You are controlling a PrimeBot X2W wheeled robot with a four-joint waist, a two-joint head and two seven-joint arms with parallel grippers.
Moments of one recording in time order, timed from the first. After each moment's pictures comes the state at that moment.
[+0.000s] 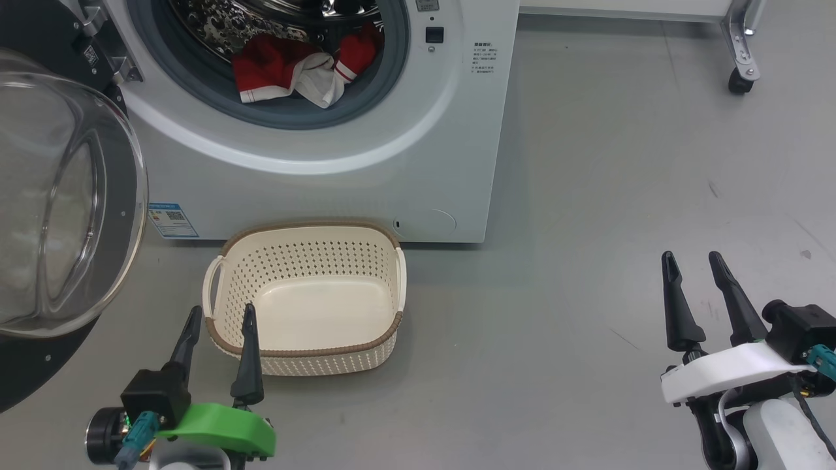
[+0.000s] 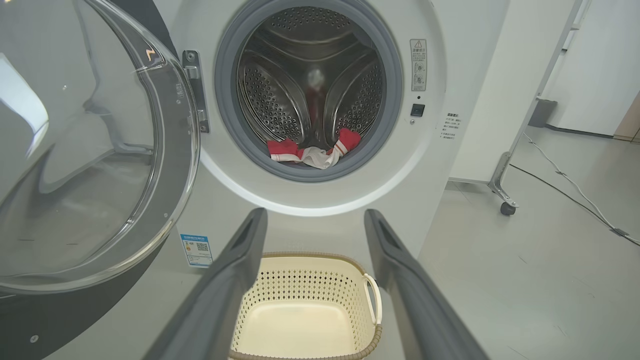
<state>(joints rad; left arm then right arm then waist) -0.06 0.05 -0.18 0.21 -0.35 0.07 -0.25 -0.07 -0.22 0.20 0.17 0.55 0.09 -0.25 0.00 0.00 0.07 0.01</state>
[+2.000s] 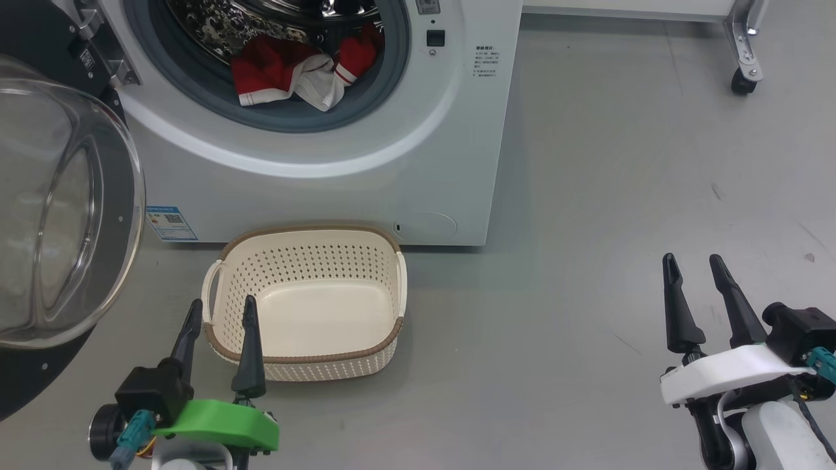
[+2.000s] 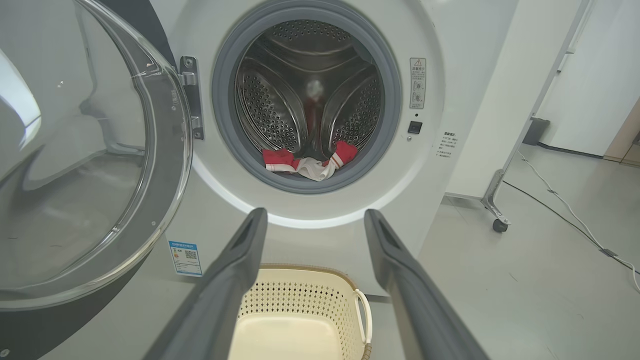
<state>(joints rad) -0.06 0.05 -0.19 0.17 -0.40 0.06 -0.25 -0.07 -0.20 0.19 0.18 0.55 0.09 -0.25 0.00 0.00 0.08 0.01</state>
